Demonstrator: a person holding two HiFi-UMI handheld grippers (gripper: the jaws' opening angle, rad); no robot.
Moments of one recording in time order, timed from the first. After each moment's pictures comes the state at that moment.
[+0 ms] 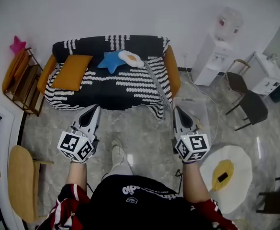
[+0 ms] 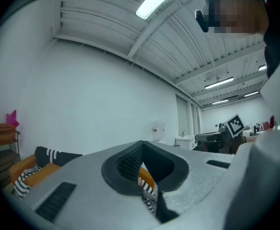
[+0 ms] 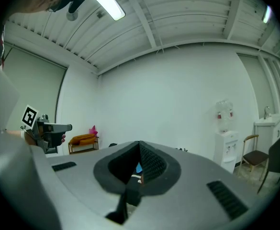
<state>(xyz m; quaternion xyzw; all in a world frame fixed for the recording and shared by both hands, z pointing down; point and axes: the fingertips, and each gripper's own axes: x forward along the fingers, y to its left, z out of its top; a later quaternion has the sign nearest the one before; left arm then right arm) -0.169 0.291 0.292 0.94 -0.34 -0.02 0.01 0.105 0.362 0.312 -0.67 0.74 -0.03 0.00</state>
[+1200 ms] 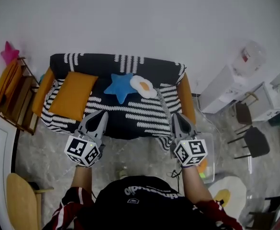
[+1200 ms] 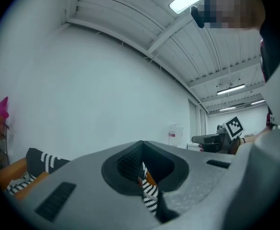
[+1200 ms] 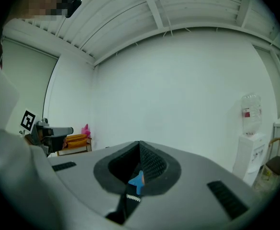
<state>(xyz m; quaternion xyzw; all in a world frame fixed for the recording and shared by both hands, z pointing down) -0.220 -0.075 0.297 0.94 -0.35 -0.05 0.04 0.037 -0.020 0.301 -0.65 0.76 -0.04 -0.02</state>
